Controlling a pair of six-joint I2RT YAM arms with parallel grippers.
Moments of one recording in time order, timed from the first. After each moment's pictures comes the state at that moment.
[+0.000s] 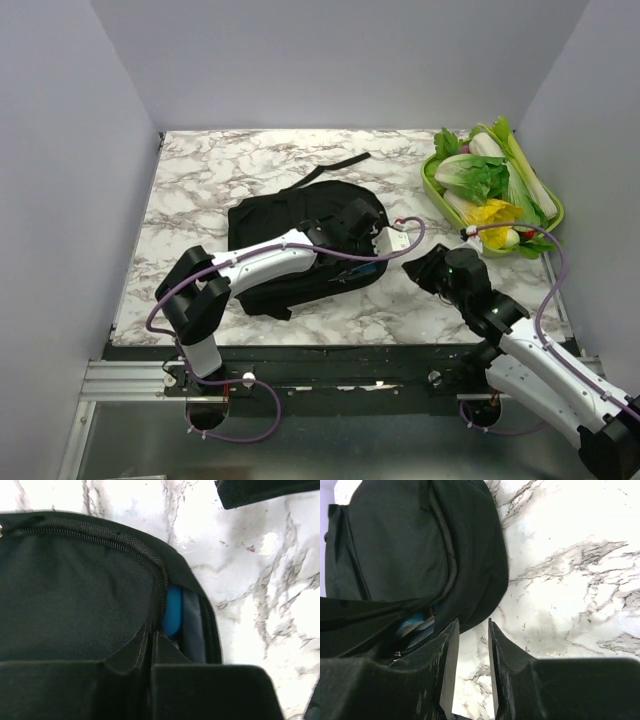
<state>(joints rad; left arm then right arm) -0.94 1.74 1.29 -0.40 0.17 0.45 0.56 0.67 0.42 -0.26 0.20 0.92</state>
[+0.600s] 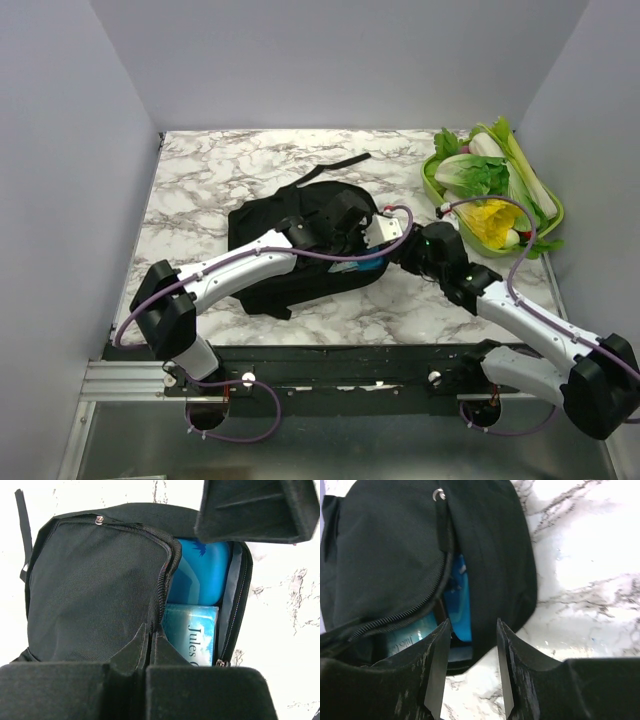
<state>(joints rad) -0.93 1.58 1.31 -0.48 -0.04 0.46 0.56 1.01 0.56 -0.13 0.15 0.89</state>
